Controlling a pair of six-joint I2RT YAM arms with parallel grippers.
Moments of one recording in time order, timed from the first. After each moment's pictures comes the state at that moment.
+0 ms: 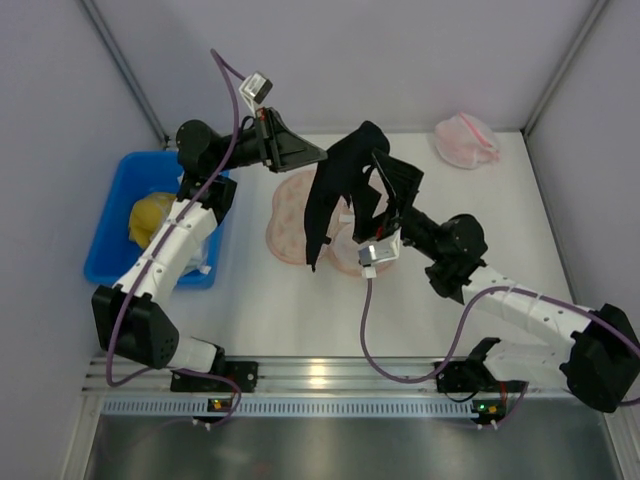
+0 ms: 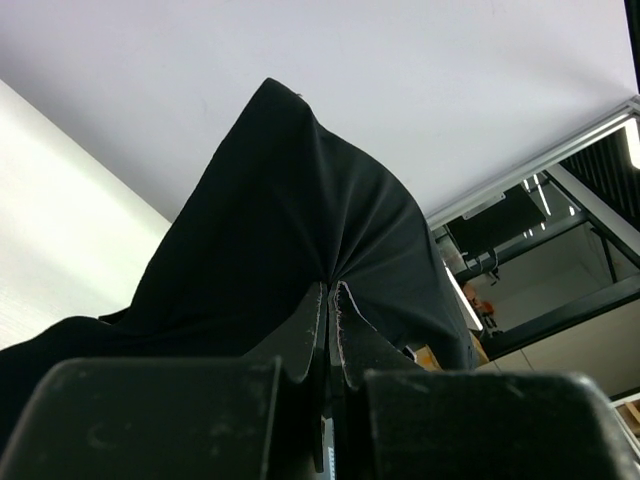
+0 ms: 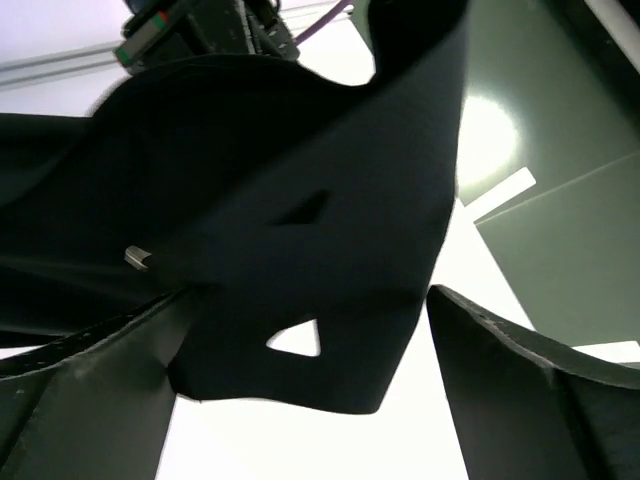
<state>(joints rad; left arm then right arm) -0.30 1.42 1.33 0.59 1.11 -1.42 0.77 1.14 0.72 0.99 -0.36 -1.39</state>
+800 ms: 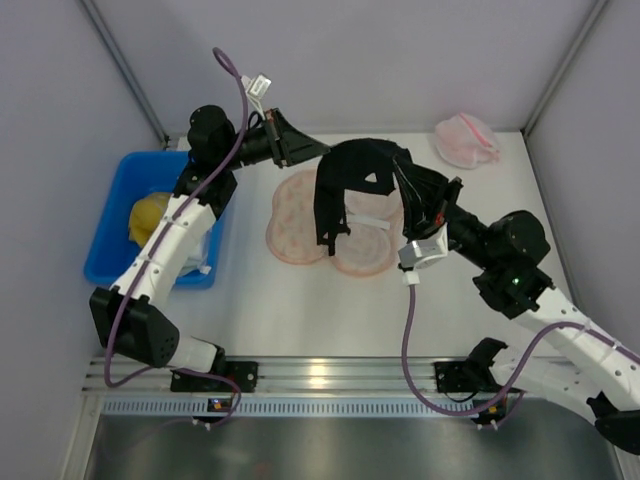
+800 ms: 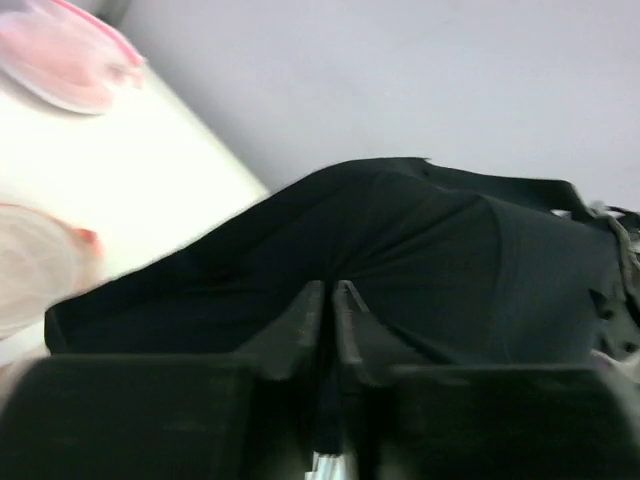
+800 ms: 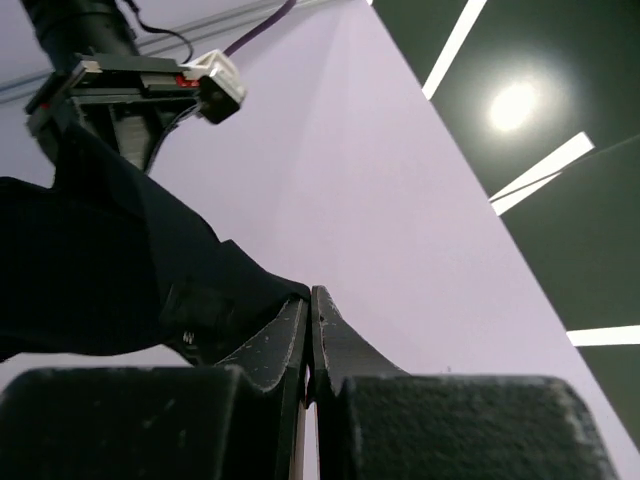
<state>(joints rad) -0.31 1.43 1.41 0.13 0.91 -0.87 0.78 0.84 0.92 0.40 -0.31 -1.30</state>
